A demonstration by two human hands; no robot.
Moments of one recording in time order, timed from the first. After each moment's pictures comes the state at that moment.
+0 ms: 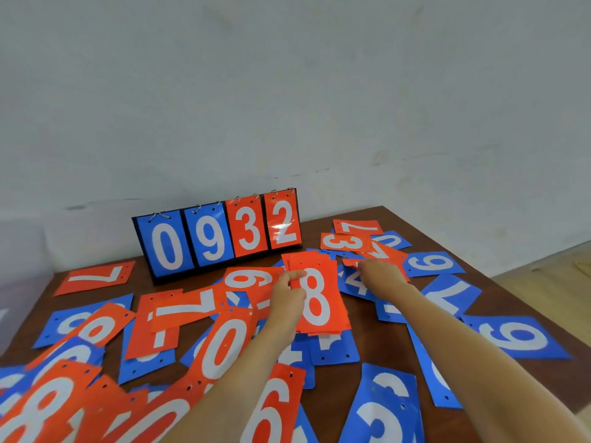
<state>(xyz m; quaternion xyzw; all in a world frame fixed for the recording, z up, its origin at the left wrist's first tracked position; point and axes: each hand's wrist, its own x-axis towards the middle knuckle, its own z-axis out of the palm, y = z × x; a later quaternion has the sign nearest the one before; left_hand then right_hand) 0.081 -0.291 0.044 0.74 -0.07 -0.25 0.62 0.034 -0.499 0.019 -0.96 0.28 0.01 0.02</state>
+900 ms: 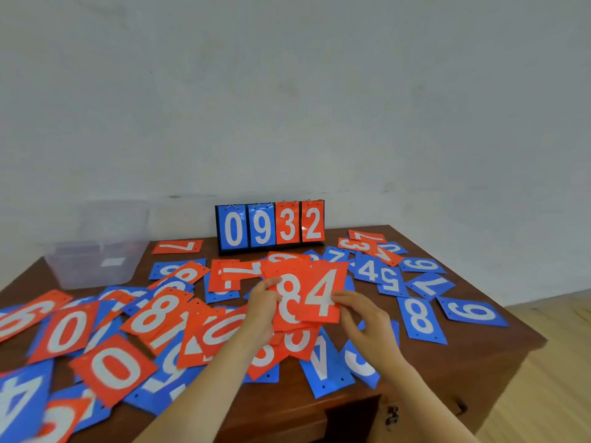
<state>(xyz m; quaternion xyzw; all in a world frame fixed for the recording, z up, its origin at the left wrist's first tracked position) -0.015 -0.104 0.075 0.63 -0.01 -0.24 0.74 -0.147 -0.255 0.039 -0.87 0.03 -0.38 0.32</state>
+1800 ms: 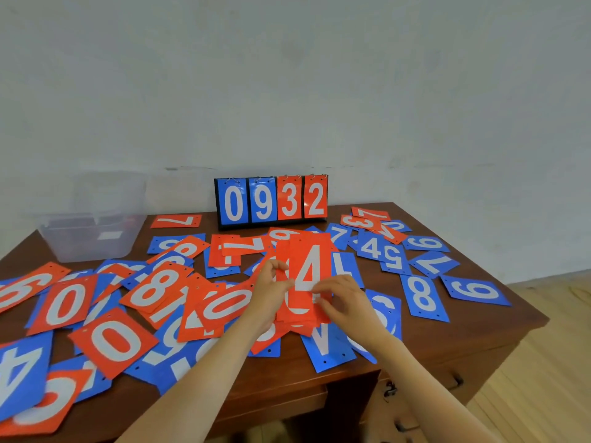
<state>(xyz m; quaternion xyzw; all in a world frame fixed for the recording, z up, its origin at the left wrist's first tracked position) -0.012 -0.105 0.041 0.68 -0.12 -0.20 0.69 -0.117 -0.250 0.020 -0.93 -0.01 -0.27 0.26</state>
